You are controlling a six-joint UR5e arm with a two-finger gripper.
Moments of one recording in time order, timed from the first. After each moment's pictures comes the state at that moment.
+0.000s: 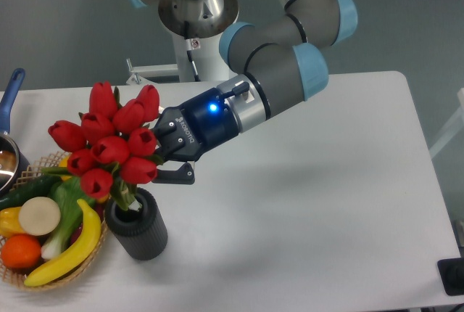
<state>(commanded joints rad) 2.48 -1.93 -1.61 -0.77 0.06 1.02</state>
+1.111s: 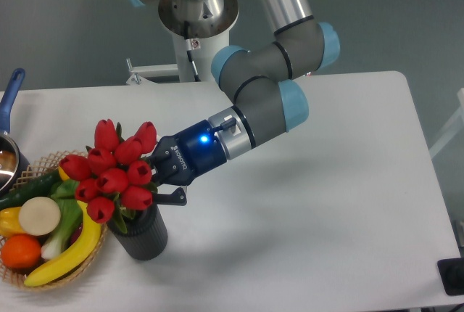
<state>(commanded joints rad) 2.47 -2.01 -1.77 -0.77 0.07 1.23</state>
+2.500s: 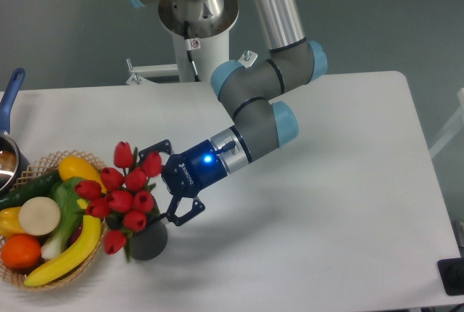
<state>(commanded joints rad) 2.51 -2.04 -1.86 -0.76 0.13 1.27</state>
